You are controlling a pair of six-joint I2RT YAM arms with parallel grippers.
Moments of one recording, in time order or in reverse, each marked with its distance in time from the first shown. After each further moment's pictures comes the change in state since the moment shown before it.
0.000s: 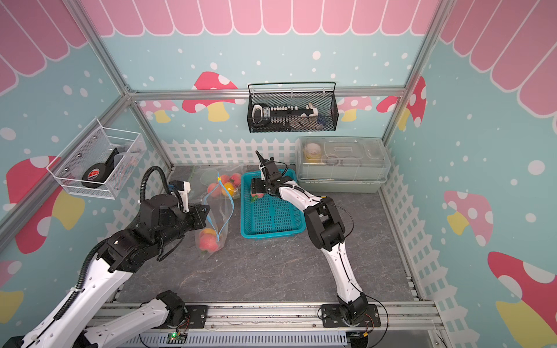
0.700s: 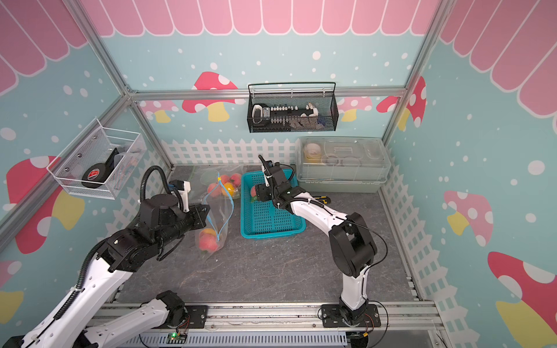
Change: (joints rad) left arm 0.000 0.004 0.006 -0.003 -0.001 0.004; right arm 0.064 -0.444 -0.478 0.134 0.146 -0.135
